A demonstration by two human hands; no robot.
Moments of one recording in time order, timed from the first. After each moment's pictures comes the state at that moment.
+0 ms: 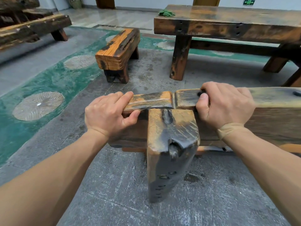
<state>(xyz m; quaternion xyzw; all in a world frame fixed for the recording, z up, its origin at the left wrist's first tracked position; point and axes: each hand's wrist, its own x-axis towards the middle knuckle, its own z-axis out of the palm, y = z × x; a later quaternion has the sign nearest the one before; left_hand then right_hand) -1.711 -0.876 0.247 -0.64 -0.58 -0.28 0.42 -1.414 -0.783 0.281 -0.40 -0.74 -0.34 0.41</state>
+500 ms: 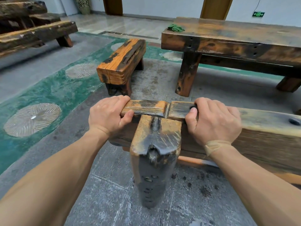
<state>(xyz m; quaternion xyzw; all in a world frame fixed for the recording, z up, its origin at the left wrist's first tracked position) -1.807 -0.680 0.260 -0.67 -0.62 -0.28 0.29 -1.516 -0.617 0.284 -0.45 -0.73 -0.33 0.40</state>
